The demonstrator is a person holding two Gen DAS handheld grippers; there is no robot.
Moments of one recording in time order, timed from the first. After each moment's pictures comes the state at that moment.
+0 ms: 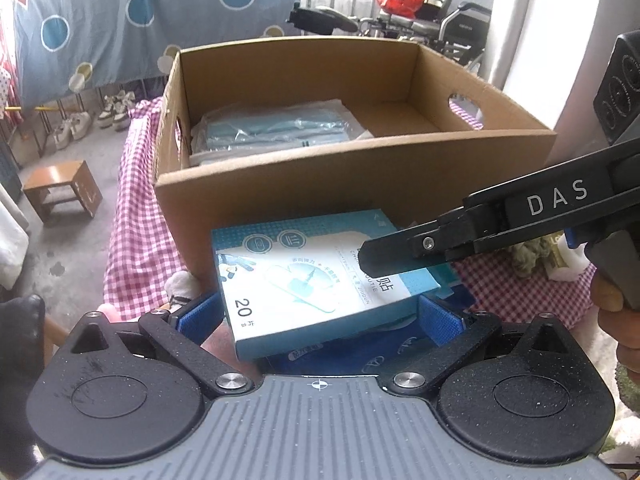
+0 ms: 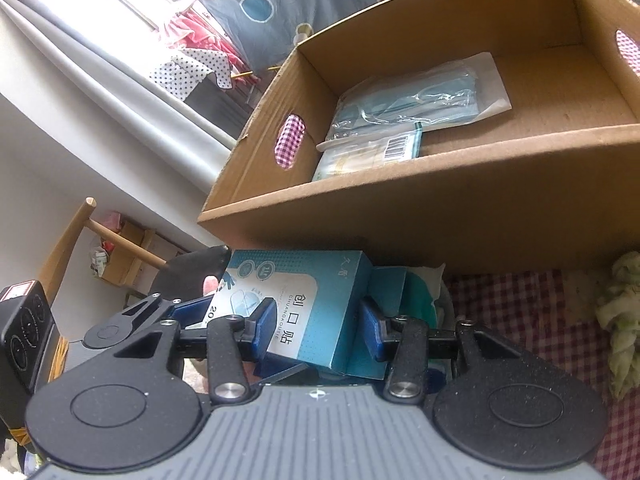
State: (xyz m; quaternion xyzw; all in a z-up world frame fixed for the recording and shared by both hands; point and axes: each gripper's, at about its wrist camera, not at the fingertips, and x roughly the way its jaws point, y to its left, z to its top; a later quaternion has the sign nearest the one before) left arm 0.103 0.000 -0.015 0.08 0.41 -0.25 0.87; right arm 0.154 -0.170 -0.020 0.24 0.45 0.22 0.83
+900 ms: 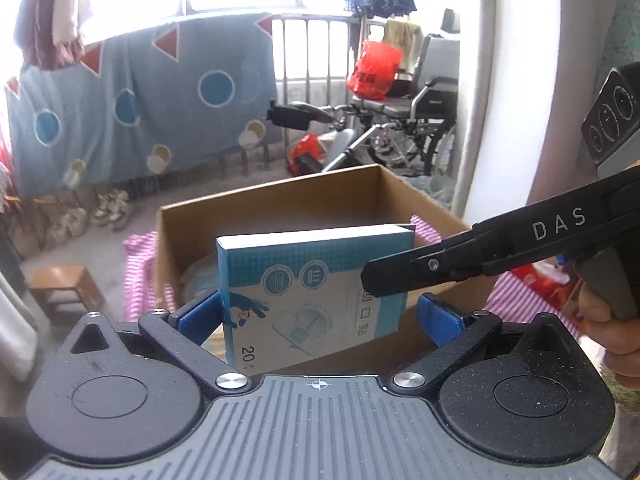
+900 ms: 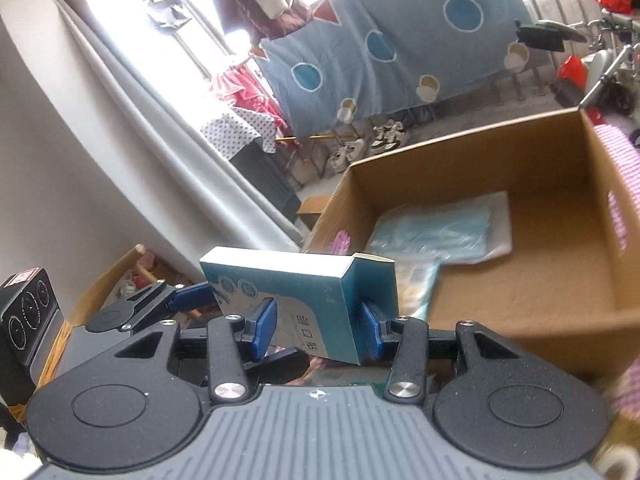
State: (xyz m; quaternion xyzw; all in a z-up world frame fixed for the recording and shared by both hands) left arm 0.095 -0.033 0.076 0.10 0.27 -0.28 0.92; right arm 0.150 -0.219 0.080 0.22 0.34 0.25 0.88
